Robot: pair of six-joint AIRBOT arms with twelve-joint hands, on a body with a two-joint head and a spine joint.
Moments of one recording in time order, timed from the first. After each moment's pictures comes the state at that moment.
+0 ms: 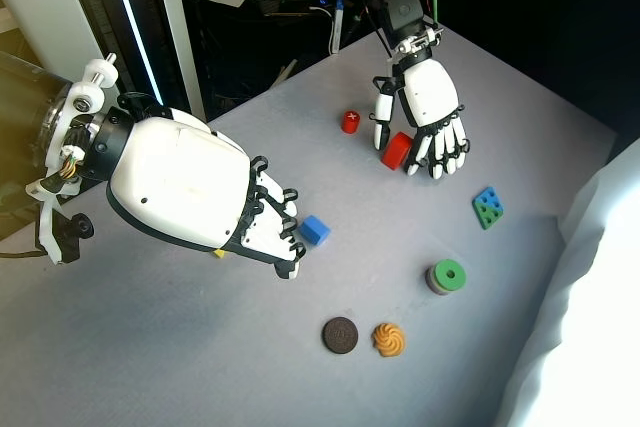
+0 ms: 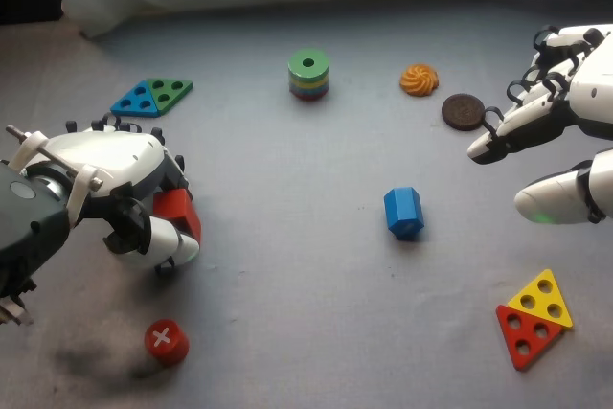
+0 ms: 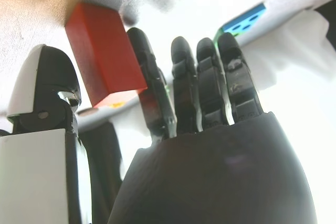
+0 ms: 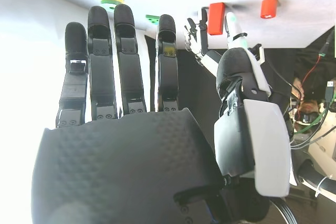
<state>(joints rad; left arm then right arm) 0.42 -0.99 0.91 -1.32 -0.65 1.96 -0.12 -0.69 0.79 -0.85 0.02 -0.24</state>
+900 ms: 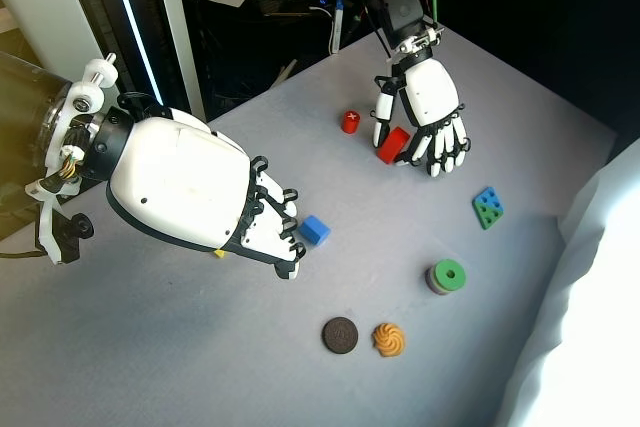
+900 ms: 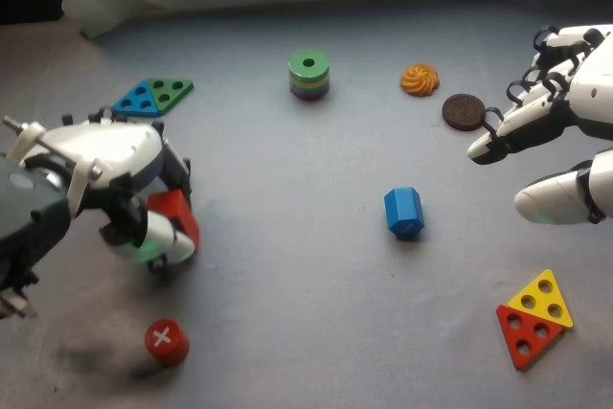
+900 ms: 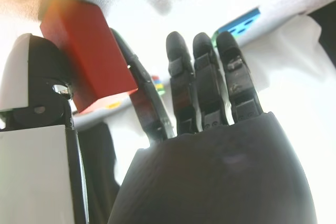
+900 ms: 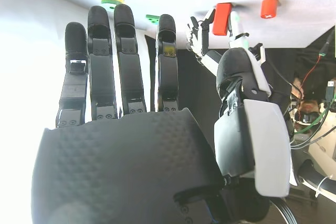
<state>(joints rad) 0.38 -0.99 0.91 -1.35 -0.67 1.97 -0.12 -0.69 0.79 -0.85 0.02 -0.23</state>
